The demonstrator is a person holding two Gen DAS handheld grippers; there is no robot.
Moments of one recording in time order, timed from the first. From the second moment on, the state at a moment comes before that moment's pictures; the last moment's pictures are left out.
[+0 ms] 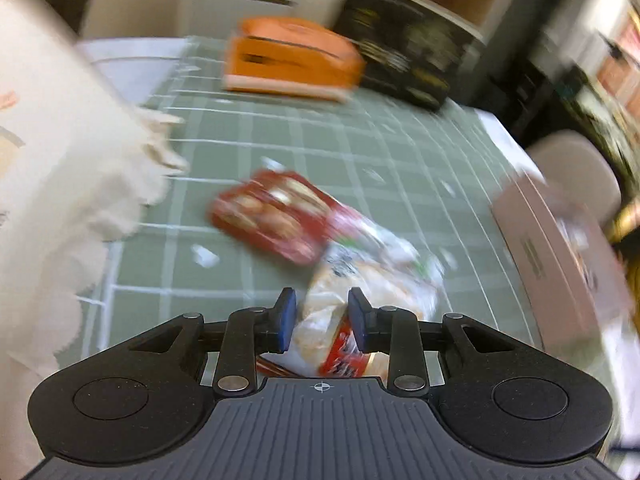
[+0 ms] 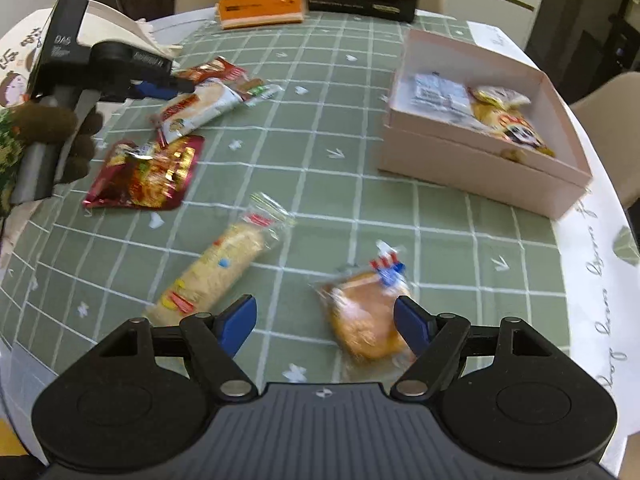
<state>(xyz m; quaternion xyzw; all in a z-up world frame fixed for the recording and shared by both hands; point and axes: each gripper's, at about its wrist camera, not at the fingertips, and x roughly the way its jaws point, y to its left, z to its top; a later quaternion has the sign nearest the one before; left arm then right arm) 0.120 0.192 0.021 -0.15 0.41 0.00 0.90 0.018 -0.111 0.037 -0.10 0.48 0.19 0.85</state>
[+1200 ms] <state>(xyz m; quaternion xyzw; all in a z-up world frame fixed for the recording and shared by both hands) 0.086 0.030 0.028 0.02 0.44 -0.06 0.90 0.008 -0.160 0.013 -0.07 0.48 0.14 0.86</state>
